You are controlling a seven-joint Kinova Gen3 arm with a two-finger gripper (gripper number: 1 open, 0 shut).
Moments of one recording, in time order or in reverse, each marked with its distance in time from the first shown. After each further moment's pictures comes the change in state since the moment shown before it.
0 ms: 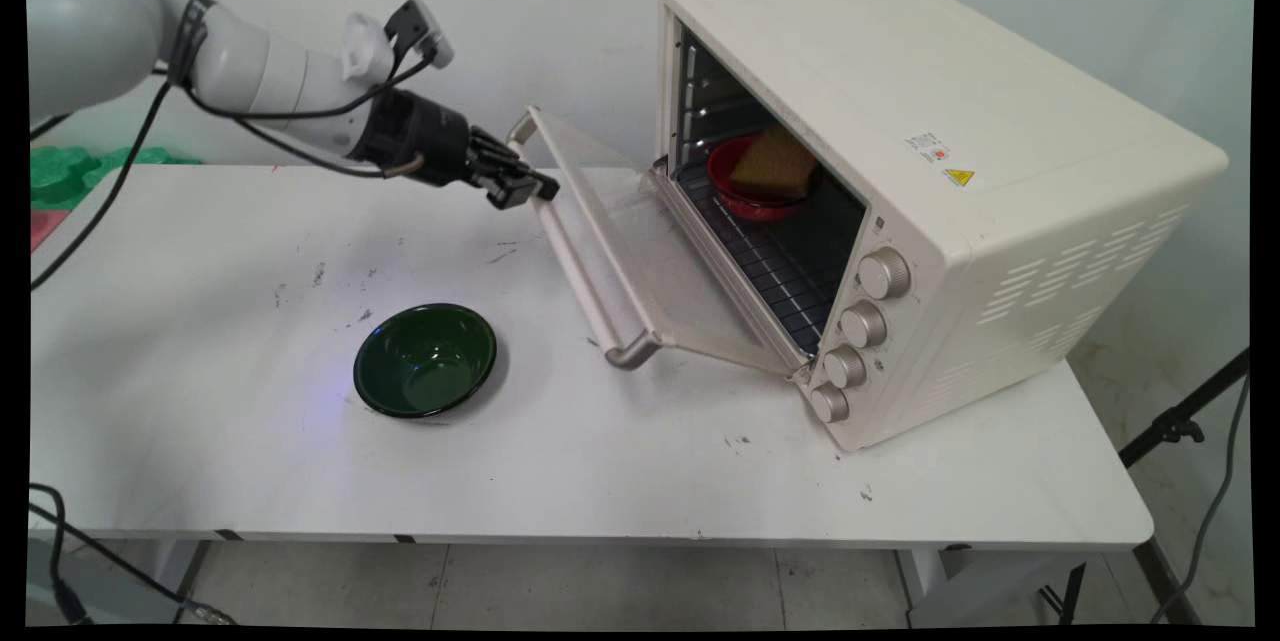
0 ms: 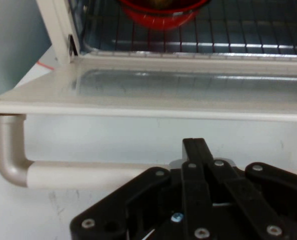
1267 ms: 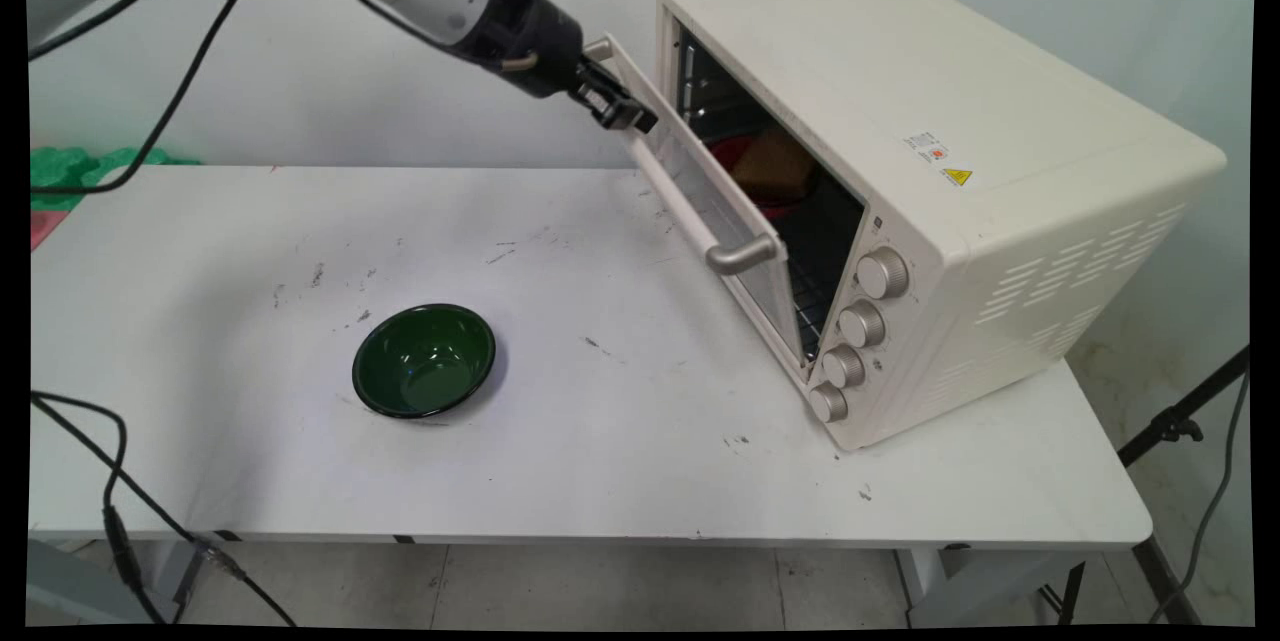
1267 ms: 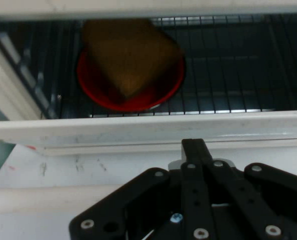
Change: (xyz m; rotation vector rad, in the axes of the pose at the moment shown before) arm 0.143 0.033 0.022 -0.019 -0.053 0.063
